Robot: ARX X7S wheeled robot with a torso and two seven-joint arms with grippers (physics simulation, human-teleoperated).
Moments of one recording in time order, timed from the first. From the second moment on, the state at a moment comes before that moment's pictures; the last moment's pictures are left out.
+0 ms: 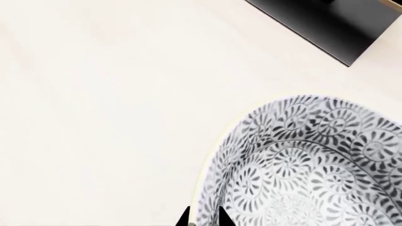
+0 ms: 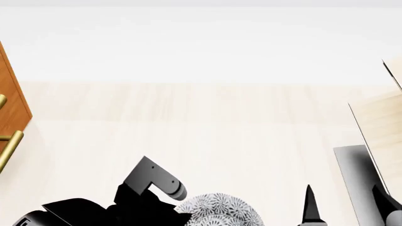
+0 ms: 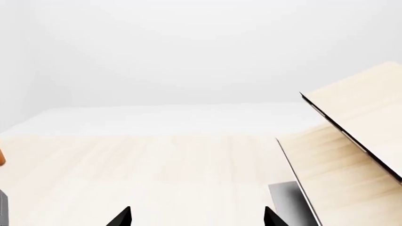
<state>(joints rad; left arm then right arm) -0.86 -0.15 0.75 -0.56 -0.60 -0.70 0.29 -0.04 0.66 0.28 -0.75 0.96 0.71 0.31</state>
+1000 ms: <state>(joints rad) -0.92 -0.34 0.61 -0.09 -0.75 -0.97 0.09 -0.05 0.70 0.33 -0.84 1.05 0.75 0.39</state>
